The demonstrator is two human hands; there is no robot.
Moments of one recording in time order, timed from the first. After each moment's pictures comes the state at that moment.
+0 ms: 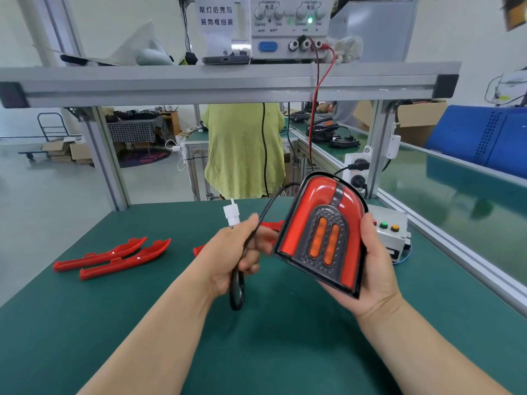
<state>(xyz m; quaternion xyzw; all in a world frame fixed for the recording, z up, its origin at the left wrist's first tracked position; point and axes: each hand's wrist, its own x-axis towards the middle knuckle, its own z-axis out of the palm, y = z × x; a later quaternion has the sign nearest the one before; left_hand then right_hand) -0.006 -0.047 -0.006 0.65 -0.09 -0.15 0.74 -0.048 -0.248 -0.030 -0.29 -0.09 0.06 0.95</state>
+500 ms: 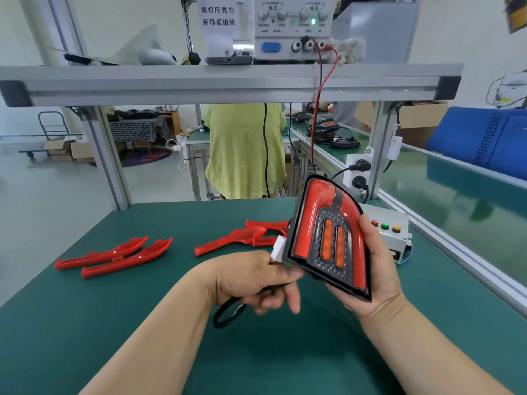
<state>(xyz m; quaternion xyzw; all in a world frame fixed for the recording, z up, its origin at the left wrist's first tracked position) -0.020 -0.045 -0.007 0.75 -0.32 -0.36 0.47 -0.049 -0.252 -0.031 -0.31 -0.09 0.07 0.94</state>
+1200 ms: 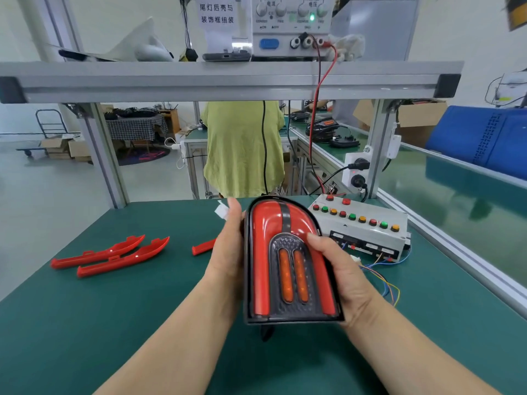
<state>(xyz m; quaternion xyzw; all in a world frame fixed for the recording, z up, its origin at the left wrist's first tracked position) -0.018 -0.070 0.000 0.52 -0.01 -0.14 0.84 -0.058 -0.225 -0.028 -0.43 -0.05 0.20 0.88</state>
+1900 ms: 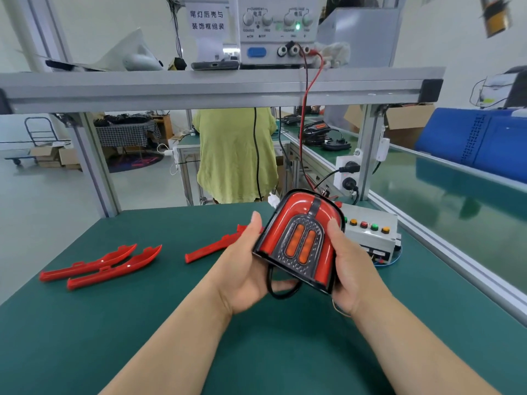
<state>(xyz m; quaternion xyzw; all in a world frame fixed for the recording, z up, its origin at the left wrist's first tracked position) -0.015 -0.076 -0.016 0.55 -0.09 -0.25 0.79 -0.045 -0.241 -0.017 -0.49 0.06 -0.04 0.87</state>
